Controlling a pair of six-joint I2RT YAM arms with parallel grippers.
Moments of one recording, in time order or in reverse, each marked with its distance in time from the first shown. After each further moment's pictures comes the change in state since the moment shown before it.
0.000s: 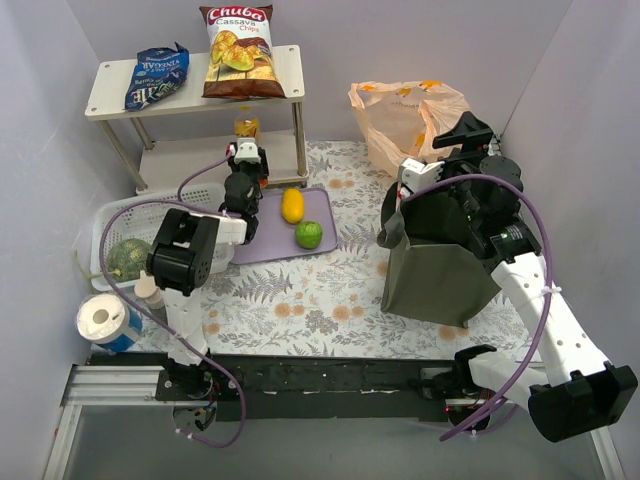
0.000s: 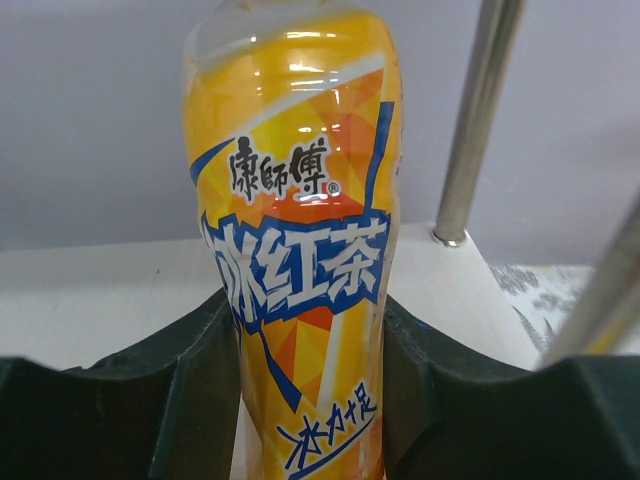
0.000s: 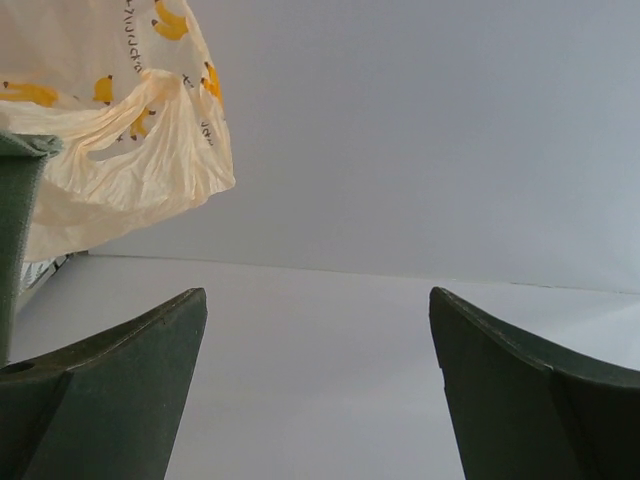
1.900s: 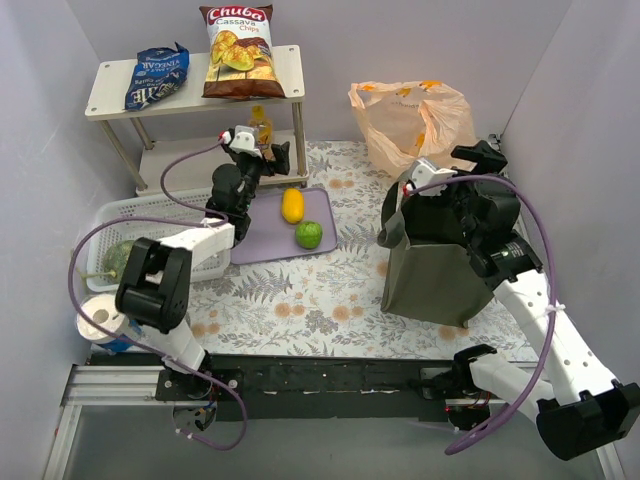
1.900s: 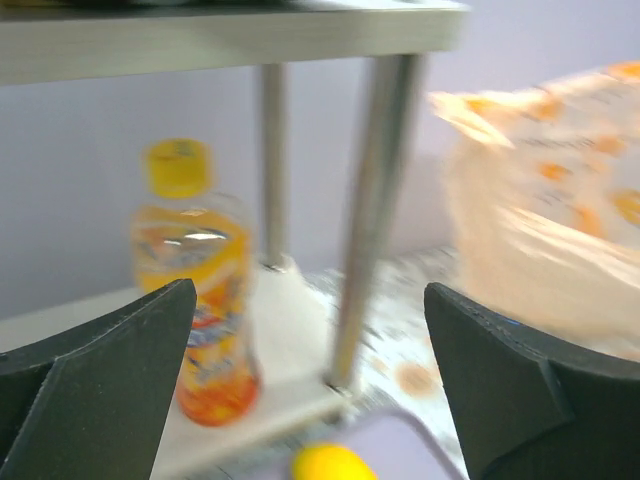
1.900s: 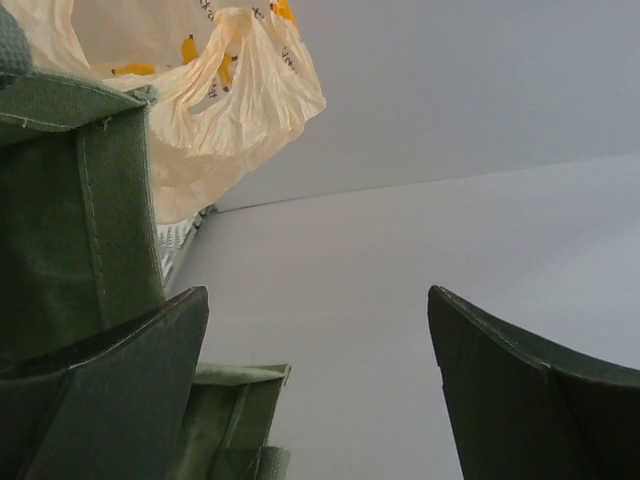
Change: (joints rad) left arm -0.024 -0.239 -0.024 -0.161 0.254 -0.117; right arm 0.055 -0.090 -0.103 -0.062 0.217 0.343
